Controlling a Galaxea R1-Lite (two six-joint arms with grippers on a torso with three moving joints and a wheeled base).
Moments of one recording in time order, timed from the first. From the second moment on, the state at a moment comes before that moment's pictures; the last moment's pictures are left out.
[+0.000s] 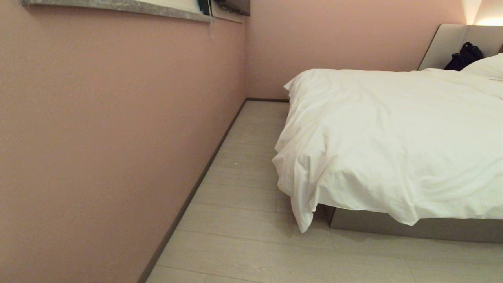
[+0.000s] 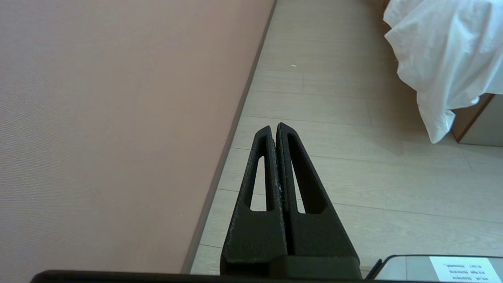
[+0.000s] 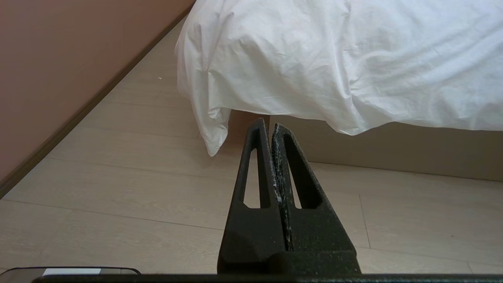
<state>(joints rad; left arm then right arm) 0.00 0.00 -0.04 0.10 0.00 0.02 0.00 0.00 0.00 0.00 0.01 -0.03</state>
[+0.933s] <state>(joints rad) 0.00 0.00 -0.04 0.10 0.00 0.02 0.00 0.00 0.00 0.00 0.01 -0.03</state>
